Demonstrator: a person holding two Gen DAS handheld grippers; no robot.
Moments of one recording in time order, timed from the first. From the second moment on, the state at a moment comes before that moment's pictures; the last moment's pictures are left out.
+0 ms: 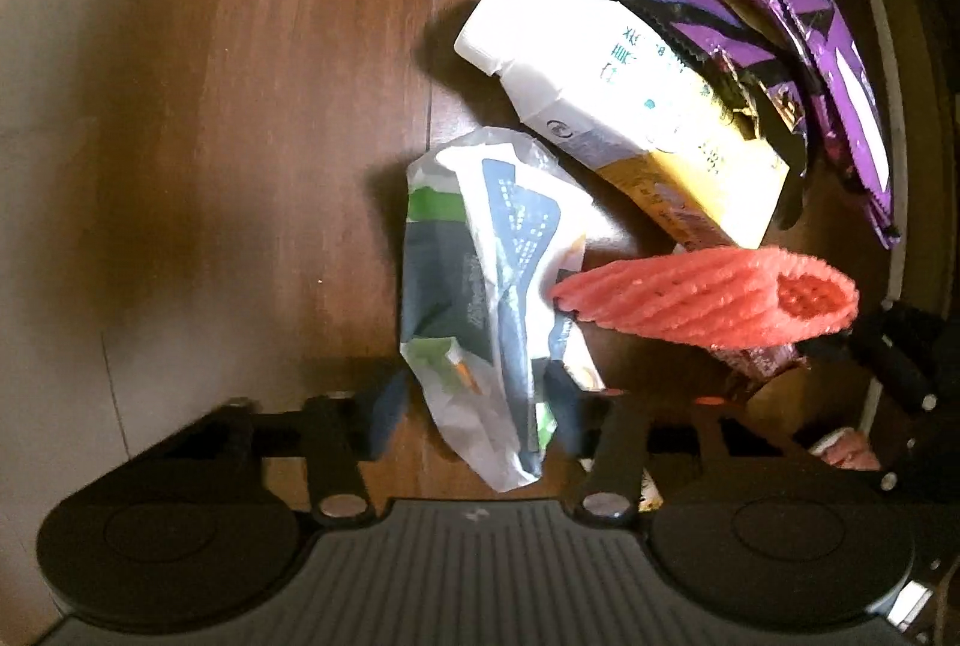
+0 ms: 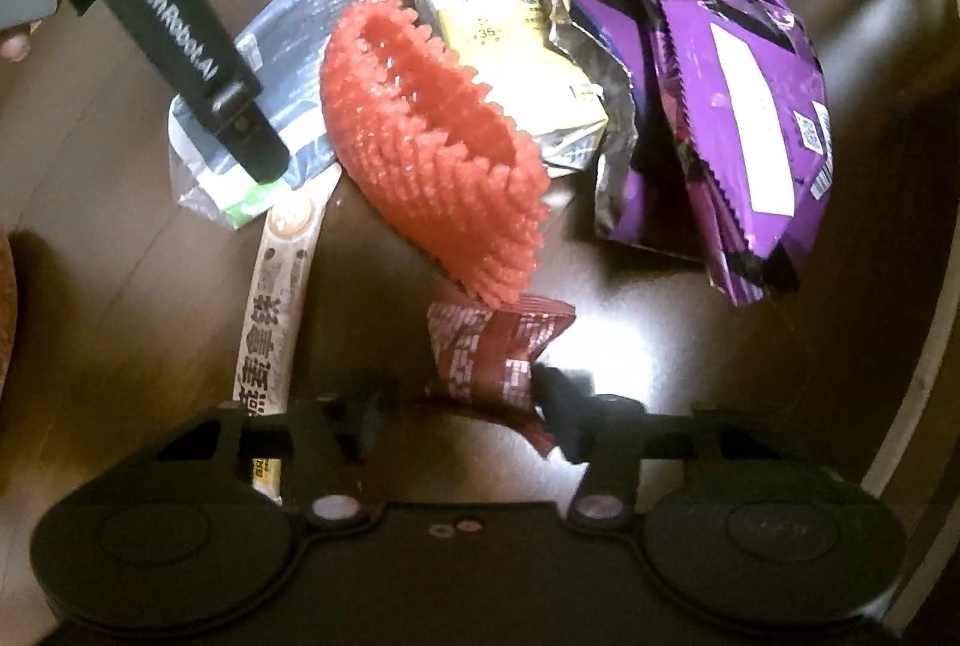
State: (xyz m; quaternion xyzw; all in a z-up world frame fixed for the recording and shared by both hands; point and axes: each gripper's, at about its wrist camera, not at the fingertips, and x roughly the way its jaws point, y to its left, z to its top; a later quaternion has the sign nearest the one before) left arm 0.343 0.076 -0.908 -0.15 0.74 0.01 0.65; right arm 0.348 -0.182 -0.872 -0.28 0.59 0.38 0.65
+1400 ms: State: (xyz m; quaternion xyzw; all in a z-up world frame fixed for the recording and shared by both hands) left arm 0.398 0.092 -0.382 -0.20 0.59 0.06 0.78; right arm 0.434 -0.211 -0.348 -0.05 0.48 0.30 0.83
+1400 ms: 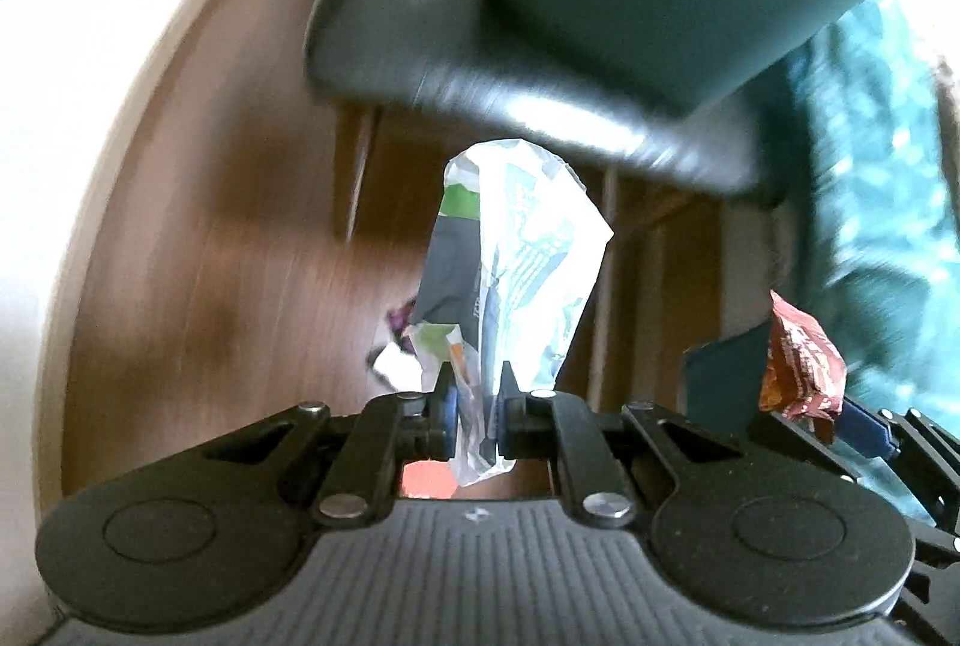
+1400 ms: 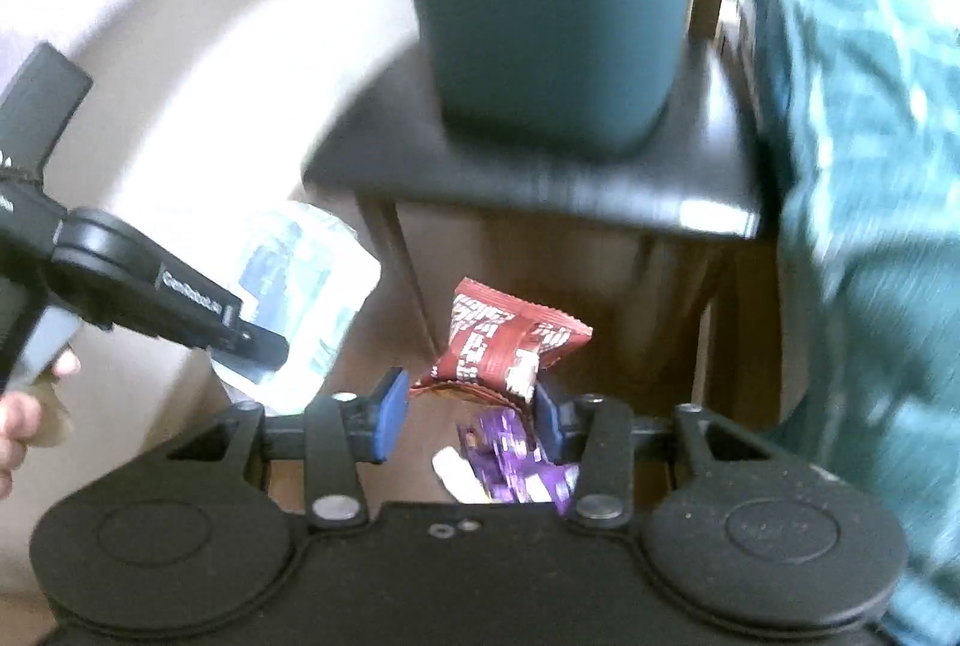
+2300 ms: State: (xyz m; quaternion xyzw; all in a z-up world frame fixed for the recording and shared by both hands) left arm 0.595 0.047 -0.109 -0.09 0.44 0.04 0.89; right arm 0.616 -0.178 -0.108 -0.07 0.34 0.31 0.88
